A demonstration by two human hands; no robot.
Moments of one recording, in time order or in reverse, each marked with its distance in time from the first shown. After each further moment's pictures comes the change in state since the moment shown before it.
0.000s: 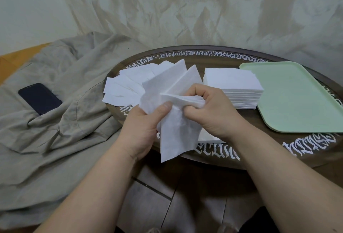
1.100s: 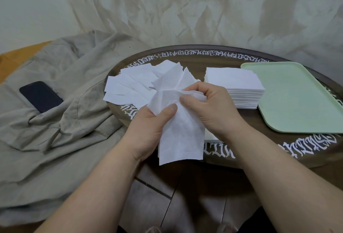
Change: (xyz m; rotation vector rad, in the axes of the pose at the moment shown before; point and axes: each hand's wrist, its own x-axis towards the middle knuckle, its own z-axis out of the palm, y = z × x) left_hand -0.004 -0.004 0.005 -0.041 -0.078 -0.042; right_hand 0.003 0.003 0.006 0.153 0.117 0.062
